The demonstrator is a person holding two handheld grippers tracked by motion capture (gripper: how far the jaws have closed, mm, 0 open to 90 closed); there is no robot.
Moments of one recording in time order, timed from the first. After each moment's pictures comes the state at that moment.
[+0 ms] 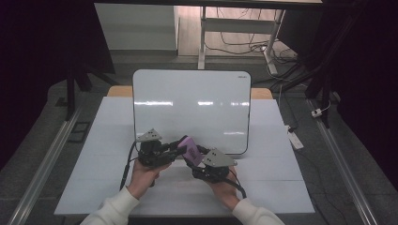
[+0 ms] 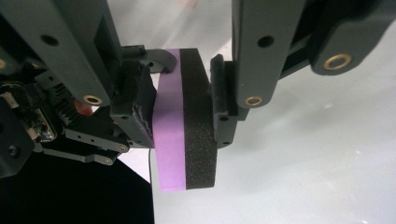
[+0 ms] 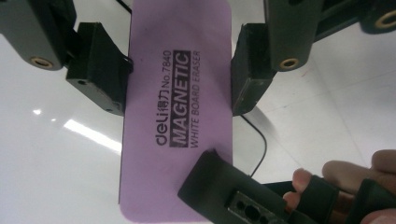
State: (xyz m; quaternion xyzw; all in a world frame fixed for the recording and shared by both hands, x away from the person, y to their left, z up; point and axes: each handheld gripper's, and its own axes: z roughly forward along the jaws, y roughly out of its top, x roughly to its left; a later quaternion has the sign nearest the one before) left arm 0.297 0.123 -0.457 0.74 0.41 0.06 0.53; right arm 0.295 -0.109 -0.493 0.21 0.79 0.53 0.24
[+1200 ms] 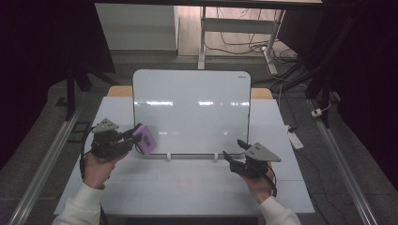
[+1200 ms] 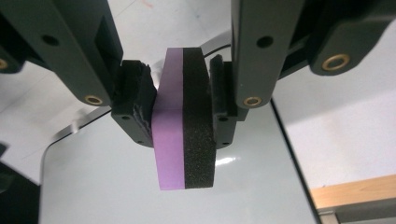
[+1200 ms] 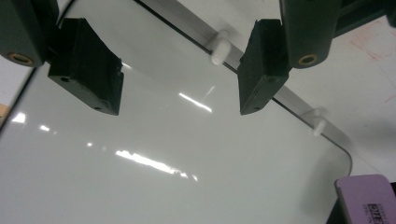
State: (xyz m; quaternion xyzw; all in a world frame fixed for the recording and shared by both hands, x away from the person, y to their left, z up) left arm 0.287 0.225 -0.422 0.74 0.49 0.17 0.44; right arm 0.307 -0.217 -0.475 0.31 0.76 0.50 0.29
